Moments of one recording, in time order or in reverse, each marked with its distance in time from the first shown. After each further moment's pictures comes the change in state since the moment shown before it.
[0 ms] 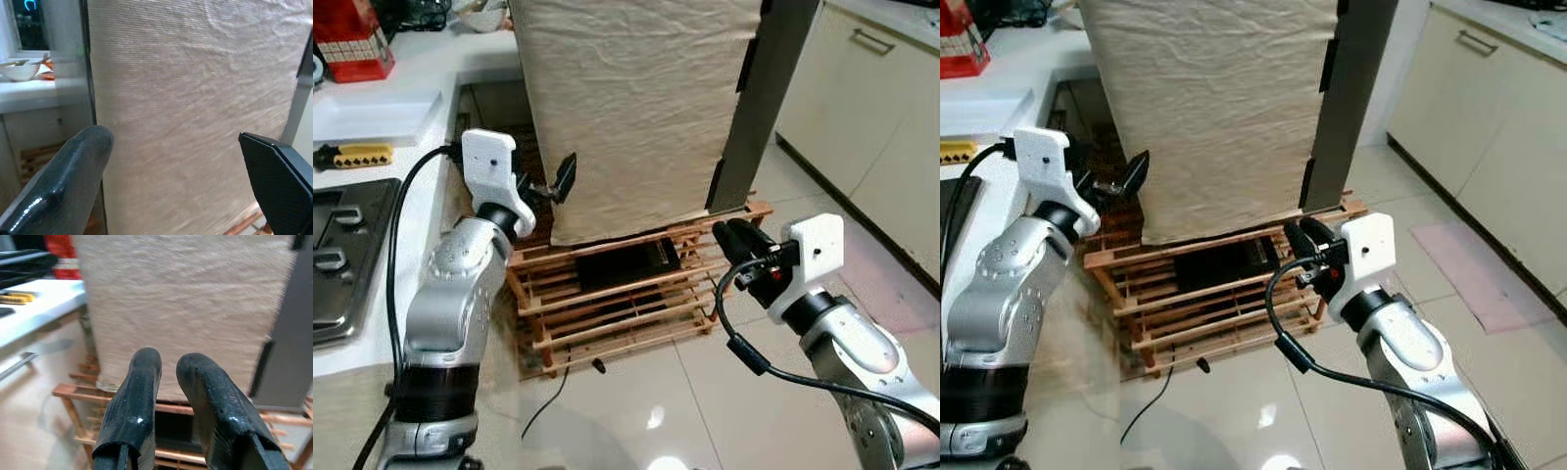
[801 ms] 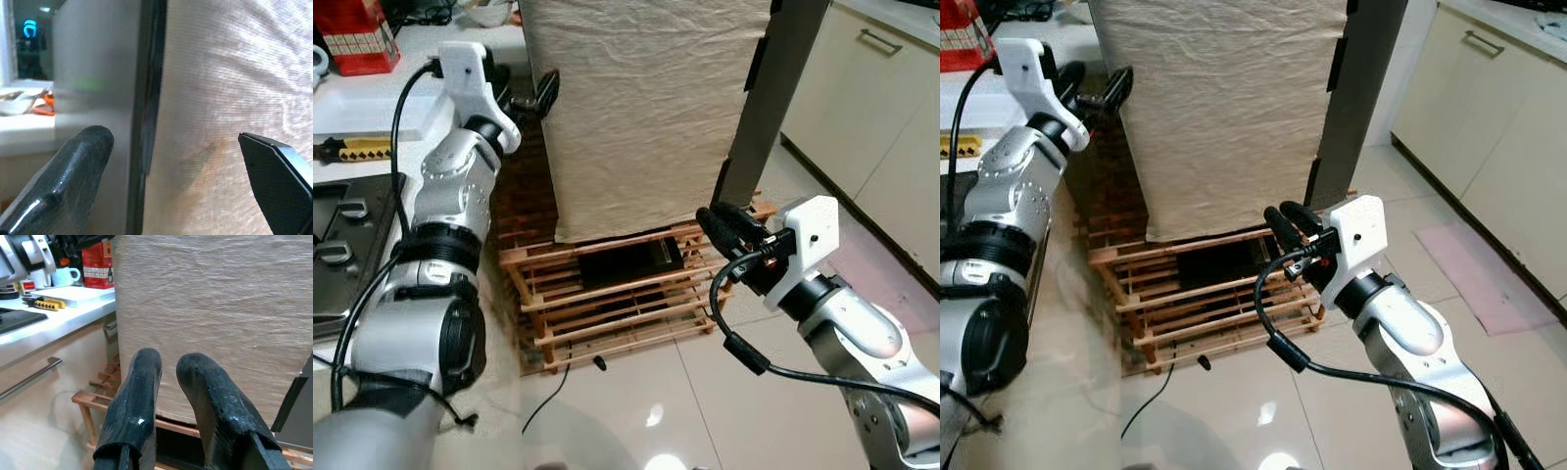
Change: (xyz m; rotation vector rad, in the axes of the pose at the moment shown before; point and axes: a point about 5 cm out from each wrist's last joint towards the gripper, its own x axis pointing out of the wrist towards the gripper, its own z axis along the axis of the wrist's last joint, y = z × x) left arm 0.077 0.046 0.039 -0.061 -0.136 -0.044; right arm 0.006 0.004 0.016 -0.053 -0.045 0.084
